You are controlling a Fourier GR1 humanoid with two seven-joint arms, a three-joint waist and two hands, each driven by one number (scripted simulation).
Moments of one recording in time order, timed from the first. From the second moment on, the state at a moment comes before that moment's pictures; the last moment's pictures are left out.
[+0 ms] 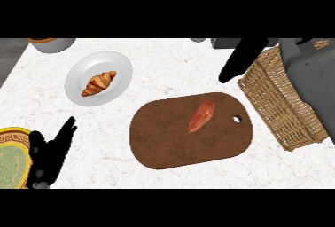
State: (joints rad) left arm 0.06 0.43 -0.21 -1.41 0.32 0.22 0.16; right arm -1.09 -0.48 0.31 -1.37 0.12 0.37 1.05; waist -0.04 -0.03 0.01
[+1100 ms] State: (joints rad) left arm 0.07 0.40 -0.21 -1.44 0.28 0.22 0.18; right arm -0.89 -0.55 0.40 -1.61 0.00 0.33 1.11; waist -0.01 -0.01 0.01
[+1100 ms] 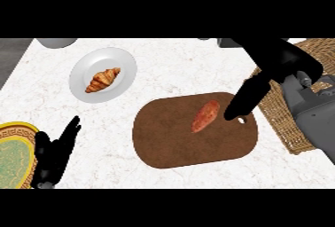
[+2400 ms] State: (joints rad) left arm 0.08 0.38 -0.17 -1.45 0.26 0.15 0.18; right arm -0.64 -0.38 0.51 -1.50 0.32 0.20 1.02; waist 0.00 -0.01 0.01
